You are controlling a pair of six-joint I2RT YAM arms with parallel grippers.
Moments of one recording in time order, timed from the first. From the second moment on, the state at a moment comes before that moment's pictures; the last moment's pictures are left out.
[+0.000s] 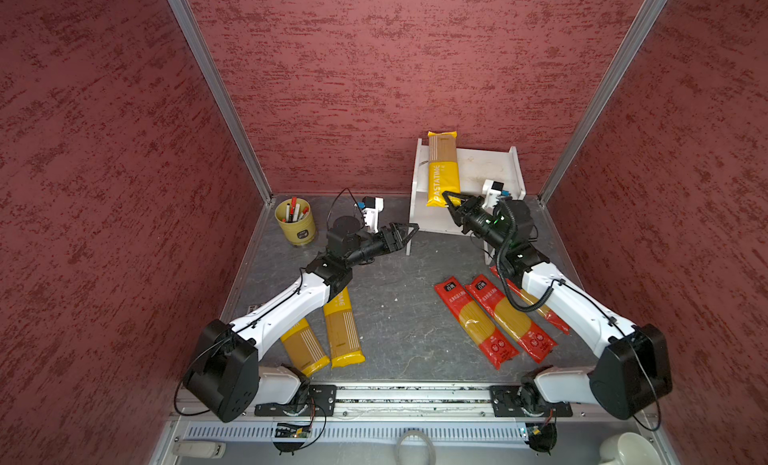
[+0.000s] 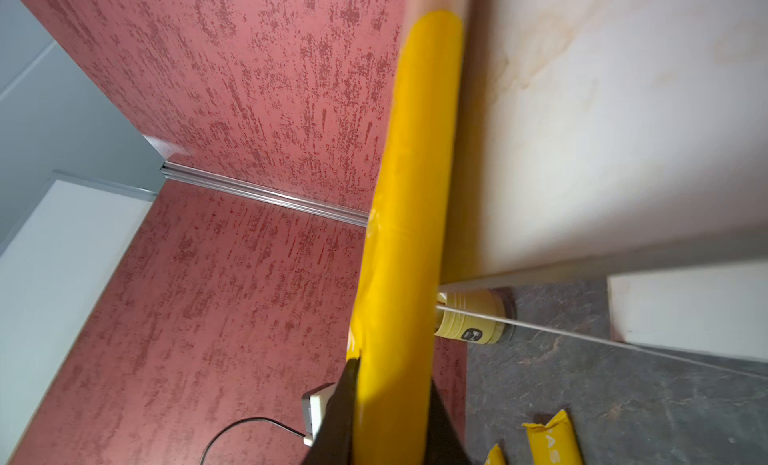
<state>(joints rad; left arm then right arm) -0.54 1.35 0.95 0.30 0.46 -0.90 0.38 1.38 1.07 0.36 -0.32 1.34</state>
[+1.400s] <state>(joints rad) -0.45 1.21 0.87 0.02 0.34 -0.75 0.39 1.37 0.98 0.53 -0.43 1.32</state>
